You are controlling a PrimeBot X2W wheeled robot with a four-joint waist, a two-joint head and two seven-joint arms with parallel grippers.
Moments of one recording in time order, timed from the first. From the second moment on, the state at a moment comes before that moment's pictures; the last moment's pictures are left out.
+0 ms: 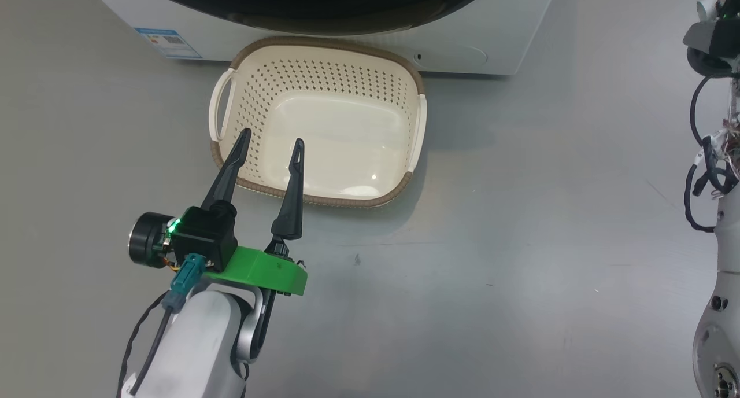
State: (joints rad) left arm -0.35 0.04 -0.40 0.16 -0.33 0.10 -0.25; right arm -0.87 -0.14 -0.11 0.35 1.39 0.07 0.39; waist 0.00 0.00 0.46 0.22
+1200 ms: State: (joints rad) left arm -0.40 0.03 -0.50 0.12 -0.39 0.11 -0.25; right arm -1.16 -0.20 -0.01 0.56 1.39 0.02 0.59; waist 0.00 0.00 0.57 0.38
